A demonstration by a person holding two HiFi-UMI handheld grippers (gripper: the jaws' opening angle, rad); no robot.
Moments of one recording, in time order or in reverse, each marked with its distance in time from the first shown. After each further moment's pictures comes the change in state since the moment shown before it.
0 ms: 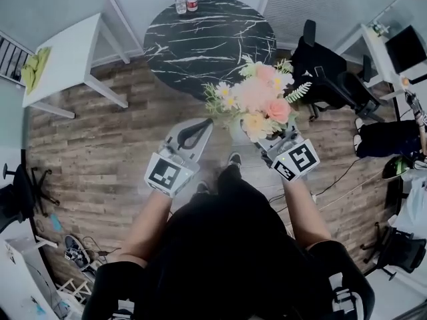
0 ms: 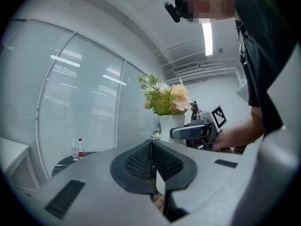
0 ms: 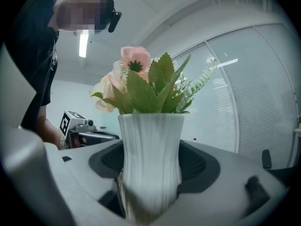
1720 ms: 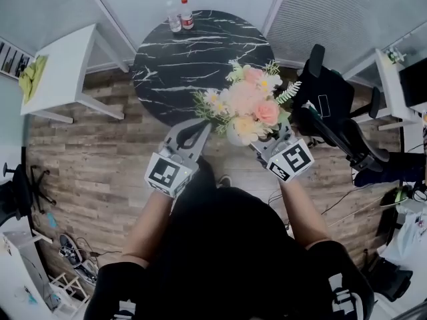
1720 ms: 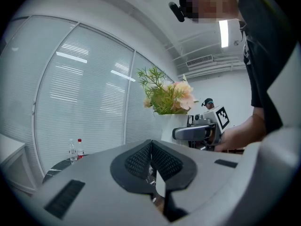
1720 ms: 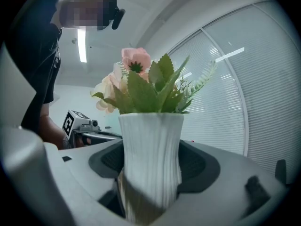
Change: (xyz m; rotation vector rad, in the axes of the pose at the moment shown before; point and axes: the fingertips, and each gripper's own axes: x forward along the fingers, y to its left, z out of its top) left arm 0.199 0.104 -0.002 -0.041 0.023 0.109; right arm 0.086 -0.201 -0.004 0.001 0.010 0.132
